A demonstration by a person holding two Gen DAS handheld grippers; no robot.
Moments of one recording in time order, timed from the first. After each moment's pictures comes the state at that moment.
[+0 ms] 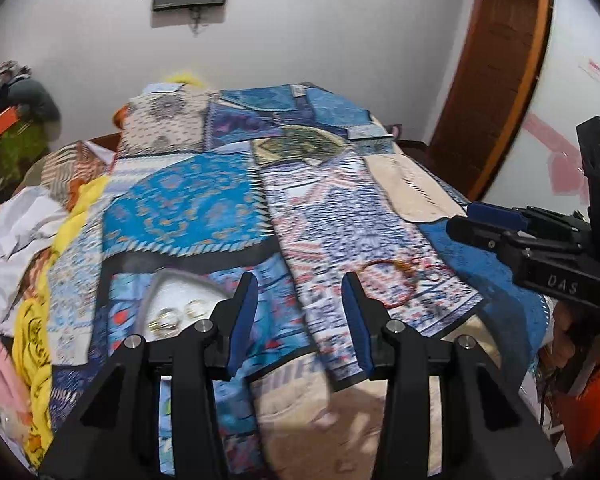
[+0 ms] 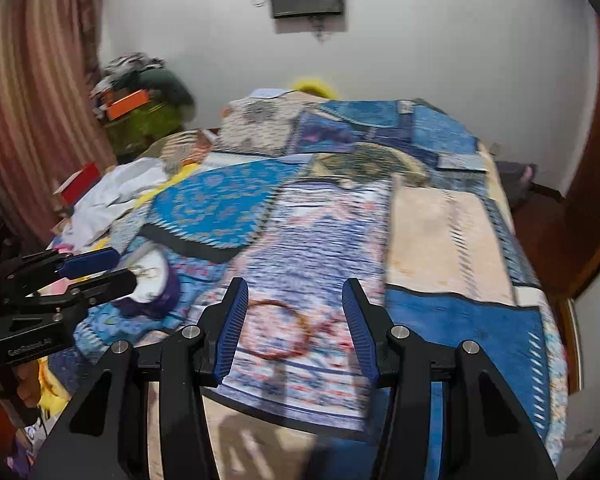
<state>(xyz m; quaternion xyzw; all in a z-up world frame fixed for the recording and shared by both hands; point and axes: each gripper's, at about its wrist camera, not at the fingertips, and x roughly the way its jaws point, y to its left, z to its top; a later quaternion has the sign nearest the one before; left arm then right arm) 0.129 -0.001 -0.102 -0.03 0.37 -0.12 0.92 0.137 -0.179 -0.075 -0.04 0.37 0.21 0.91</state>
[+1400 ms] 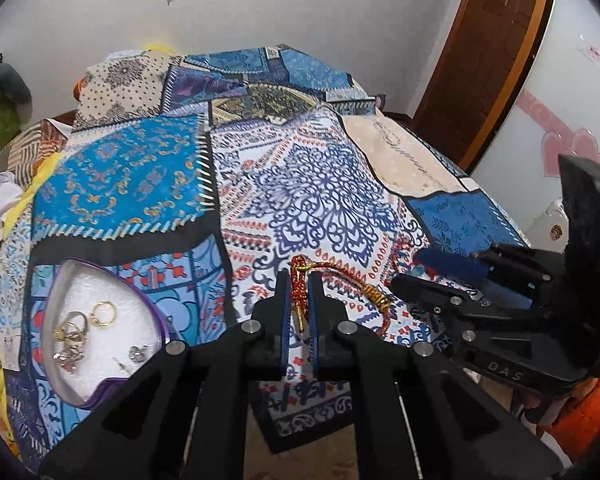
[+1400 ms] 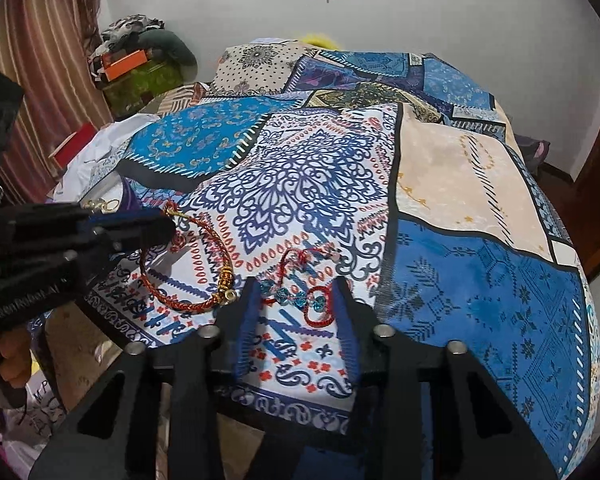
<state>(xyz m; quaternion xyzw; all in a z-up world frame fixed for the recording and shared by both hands) 0.170 -0.037 -0.150 -0.04 0.42 -0.14 0.90 0.147 -0.180 -0.146 -0.06 0.42 0.24 0.87</state>
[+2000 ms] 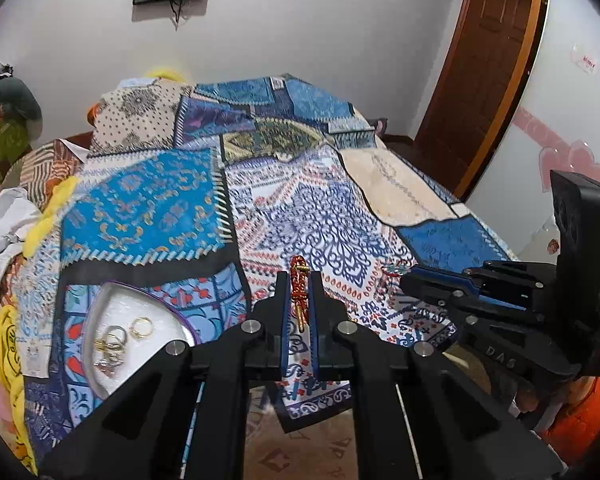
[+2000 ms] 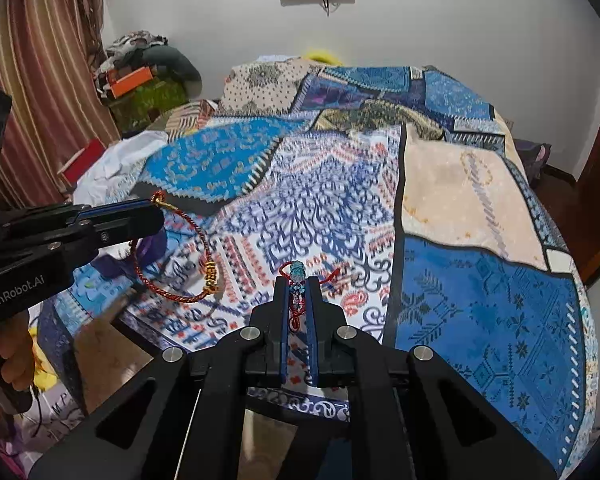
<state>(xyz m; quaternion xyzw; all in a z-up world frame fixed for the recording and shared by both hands) 0.151 -0.024 -0.112 -0.04 0.38 -0.13 0.92 0.141 -0.177 -0.120 -0.04 0.40 0.24 0.88</state>
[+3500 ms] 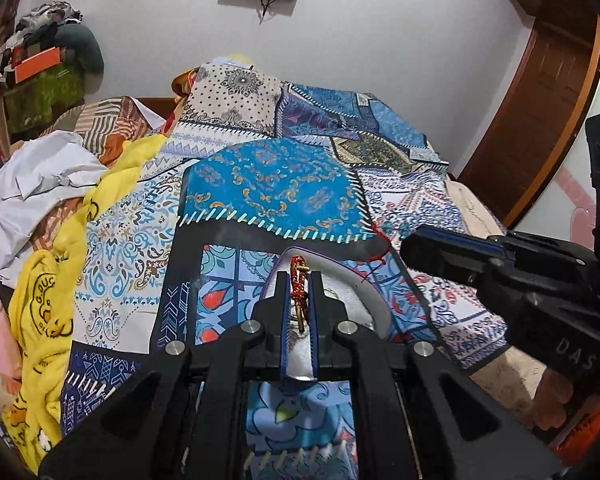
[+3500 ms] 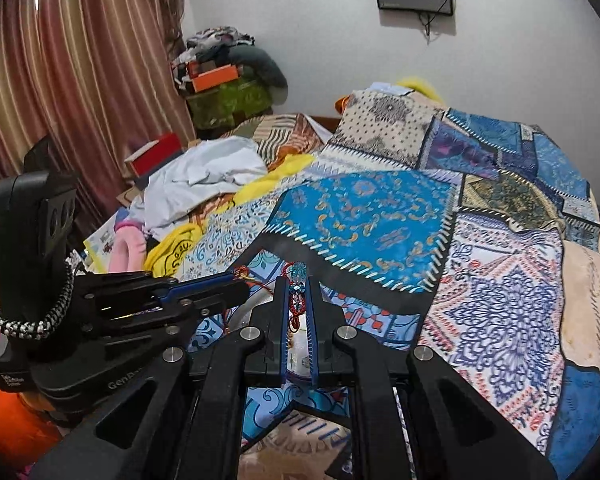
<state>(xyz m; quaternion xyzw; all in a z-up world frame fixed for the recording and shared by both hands) 0.134 0.119 -0.146 -0.12 0.37 -0.05 0.92 0.139 -0.012 -0.094 -0.07 0.37 0.37 0.85</state>
